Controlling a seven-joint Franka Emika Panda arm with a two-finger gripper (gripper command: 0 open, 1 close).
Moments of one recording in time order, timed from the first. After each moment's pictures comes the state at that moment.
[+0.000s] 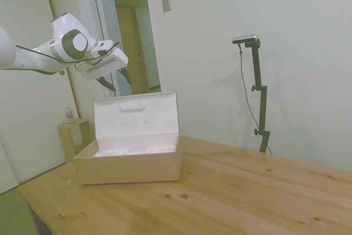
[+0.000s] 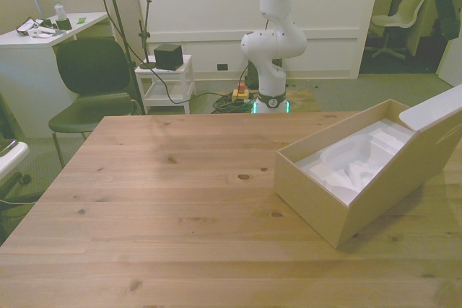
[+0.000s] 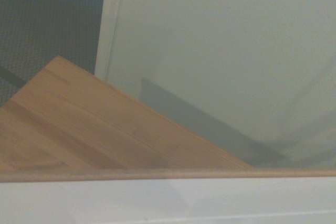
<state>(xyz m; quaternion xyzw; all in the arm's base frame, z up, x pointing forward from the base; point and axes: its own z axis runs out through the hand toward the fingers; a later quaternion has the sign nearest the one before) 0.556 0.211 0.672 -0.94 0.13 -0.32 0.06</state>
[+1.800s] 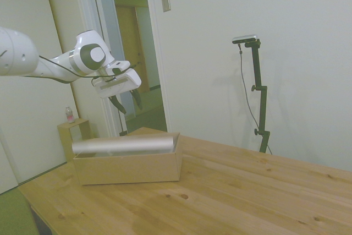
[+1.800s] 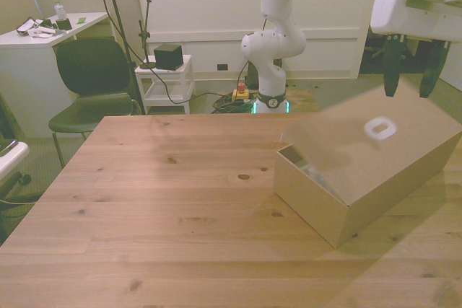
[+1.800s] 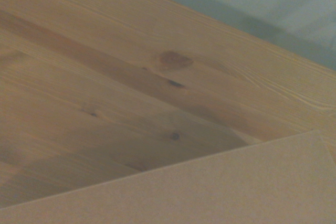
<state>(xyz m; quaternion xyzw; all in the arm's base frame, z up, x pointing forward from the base) 0.545 0.180 0.609 -0.95 0.23 -0.21 0.00</state>
